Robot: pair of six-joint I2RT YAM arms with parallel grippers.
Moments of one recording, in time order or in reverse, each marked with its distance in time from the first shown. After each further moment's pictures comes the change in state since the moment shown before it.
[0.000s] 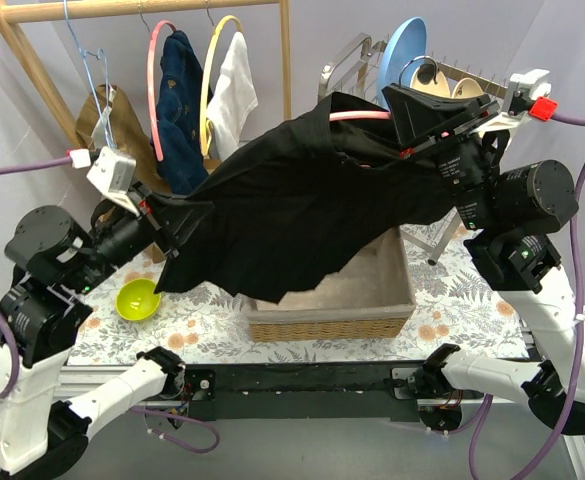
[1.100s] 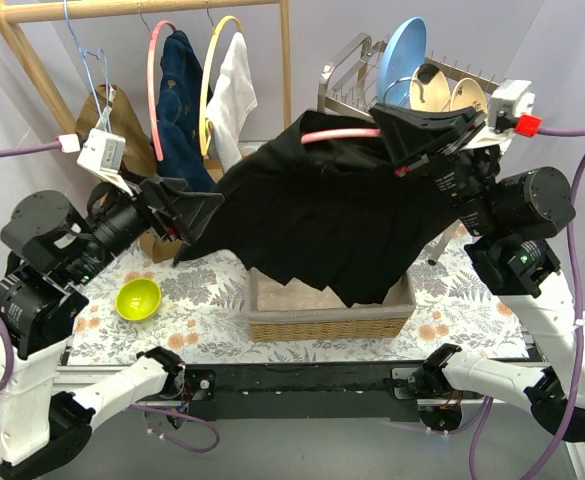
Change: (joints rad) left arm 0.002 0.078 0.103 -0.095 -0.161 -0.121; right arm -0.017 -0.042 -0.079 0.019 -0.163 -0.032
